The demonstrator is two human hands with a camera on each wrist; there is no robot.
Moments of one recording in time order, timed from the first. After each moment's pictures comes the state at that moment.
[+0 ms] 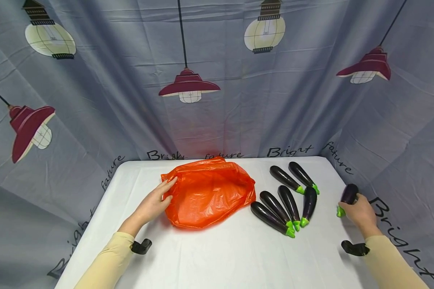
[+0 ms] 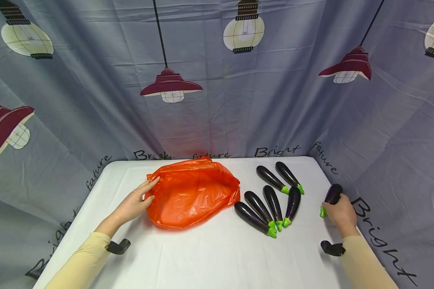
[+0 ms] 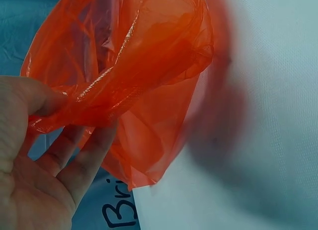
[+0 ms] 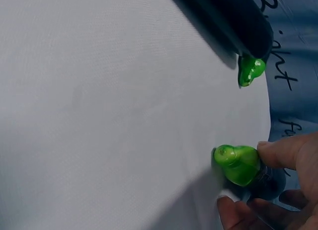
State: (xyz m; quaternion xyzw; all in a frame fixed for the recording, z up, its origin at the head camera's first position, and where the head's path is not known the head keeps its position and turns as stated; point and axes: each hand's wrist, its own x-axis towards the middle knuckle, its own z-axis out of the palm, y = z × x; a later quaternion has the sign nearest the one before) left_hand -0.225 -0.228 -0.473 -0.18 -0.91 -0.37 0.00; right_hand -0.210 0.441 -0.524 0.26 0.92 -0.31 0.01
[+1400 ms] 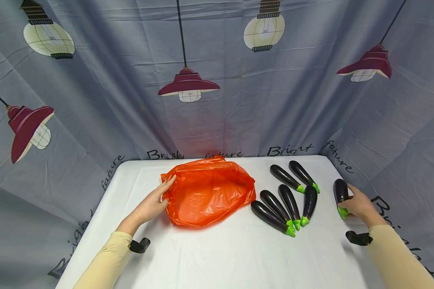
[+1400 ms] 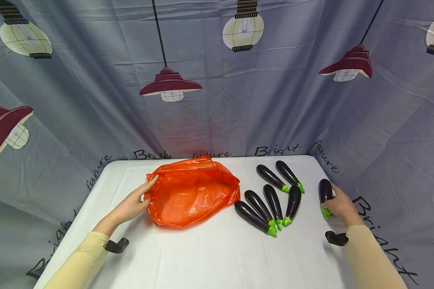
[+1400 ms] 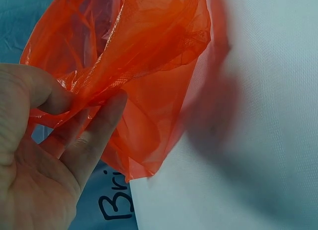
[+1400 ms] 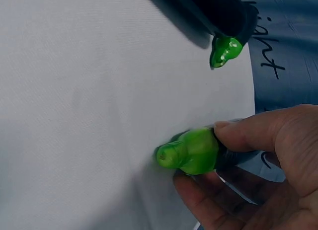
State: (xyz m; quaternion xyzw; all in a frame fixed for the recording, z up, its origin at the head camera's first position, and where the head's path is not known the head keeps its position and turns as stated) left_hand -0.227 -0.235 -0.476 -0.21 -0.89 -0.40 -0.03; right_hand -0.231 0.460 -0.514 0.15 0.91 -0.37 0.10
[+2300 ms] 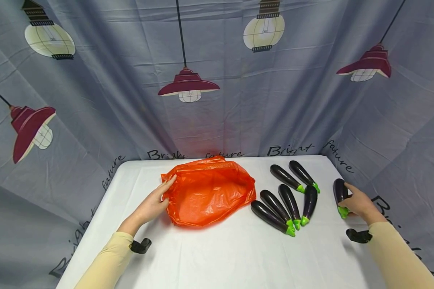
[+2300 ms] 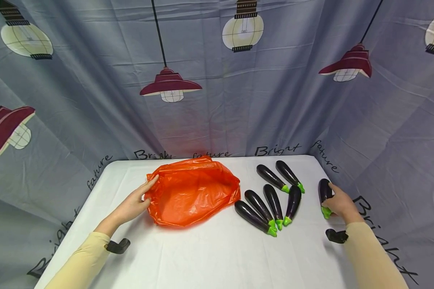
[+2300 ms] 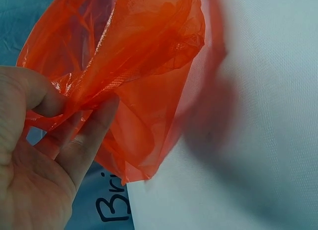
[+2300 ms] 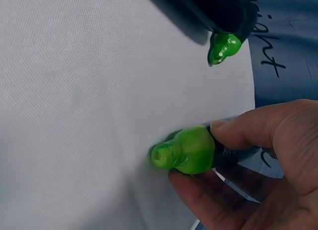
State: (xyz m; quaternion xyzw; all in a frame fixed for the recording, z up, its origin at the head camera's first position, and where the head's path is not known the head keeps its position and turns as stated) left_hand -0.226 -0.233 -0.477 -0.20 -0.89 -0.40 -0.02; right_hand -0.234 0.462 -0.508 0.13 0.92 -0.36 0.12
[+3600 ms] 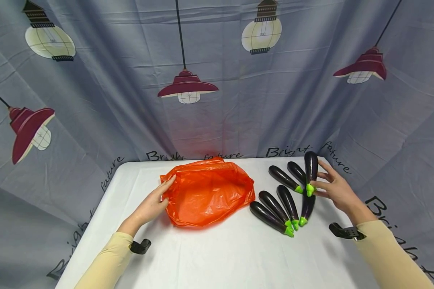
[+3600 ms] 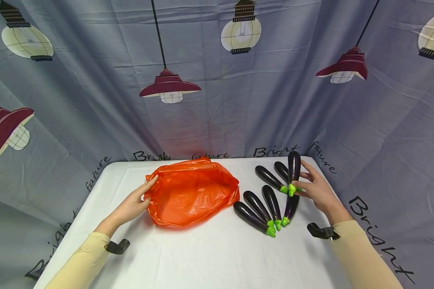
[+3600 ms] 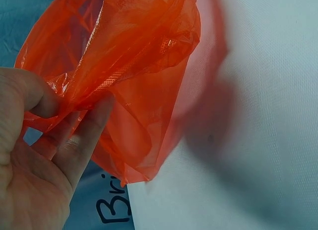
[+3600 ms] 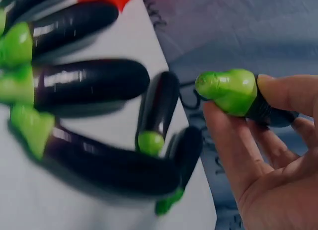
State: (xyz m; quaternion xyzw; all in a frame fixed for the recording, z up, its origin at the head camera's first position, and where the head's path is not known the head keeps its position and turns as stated) left_hand -0.228 -0.234 -0.480 -0.20 -0.90 -0.39 -0.01; right_hand -0.239 0.375 -0.464 0.00 0.80 -0.60 0.04
